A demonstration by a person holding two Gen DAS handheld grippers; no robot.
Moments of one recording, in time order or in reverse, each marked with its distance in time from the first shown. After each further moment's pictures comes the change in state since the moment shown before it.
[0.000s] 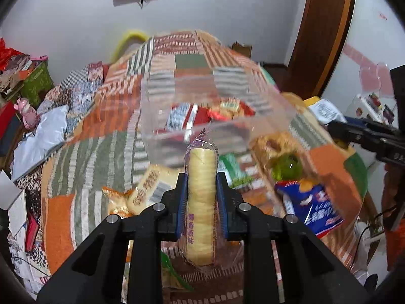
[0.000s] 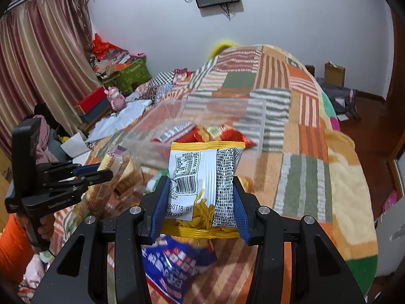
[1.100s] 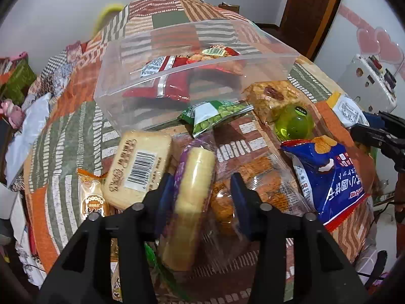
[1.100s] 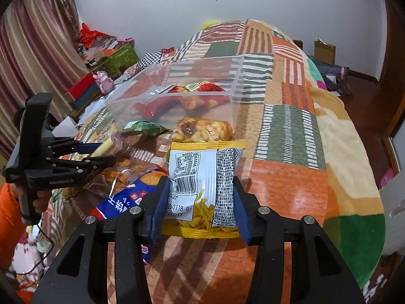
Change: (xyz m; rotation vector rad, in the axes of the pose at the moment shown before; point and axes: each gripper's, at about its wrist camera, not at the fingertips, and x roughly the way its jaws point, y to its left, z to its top) left arm 0.062 -0.019 -0.026 0.085 0.236 -0.032; right arm 0.001 -0.022 -0.056 0.045 0.107 -0.038
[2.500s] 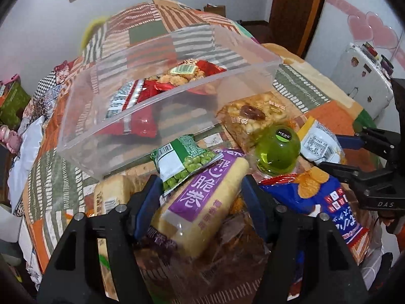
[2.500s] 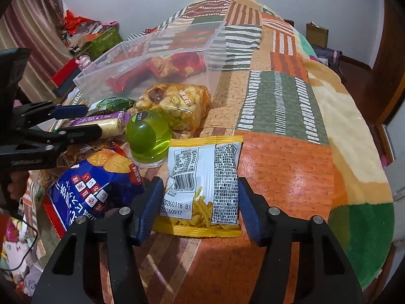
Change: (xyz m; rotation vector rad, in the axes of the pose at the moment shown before) left arm 0.022 -0.042 0.038 0.109 -0.012 0.019; right arm 0.034 -0.021 -0.021 0.027 0.102 -0.065
